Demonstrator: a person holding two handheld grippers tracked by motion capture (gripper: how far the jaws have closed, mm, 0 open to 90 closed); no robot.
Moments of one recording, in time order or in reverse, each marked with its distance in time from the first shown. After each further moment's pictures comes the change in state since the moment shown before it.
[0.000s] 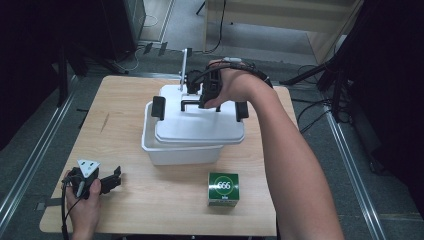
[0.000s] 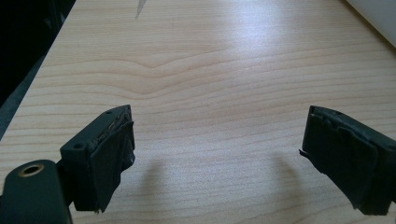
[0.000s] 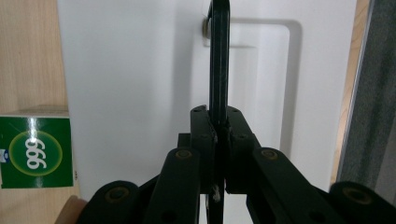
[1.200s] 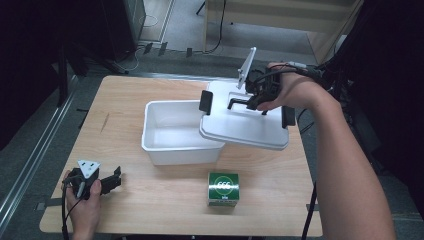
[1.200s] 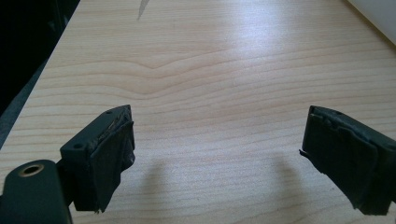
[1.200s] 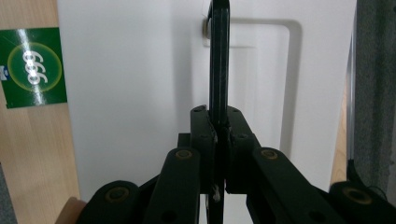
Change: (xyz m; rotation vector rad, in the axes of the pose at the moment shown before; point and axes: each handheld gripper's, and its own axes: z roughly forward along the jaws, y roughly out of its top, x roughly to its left) left arm -0.001 -0.001 -0.001 -0.004 0.012 0.010; right arm 0.009 -0.125 -0.032 -0.021 -0.031 0.145
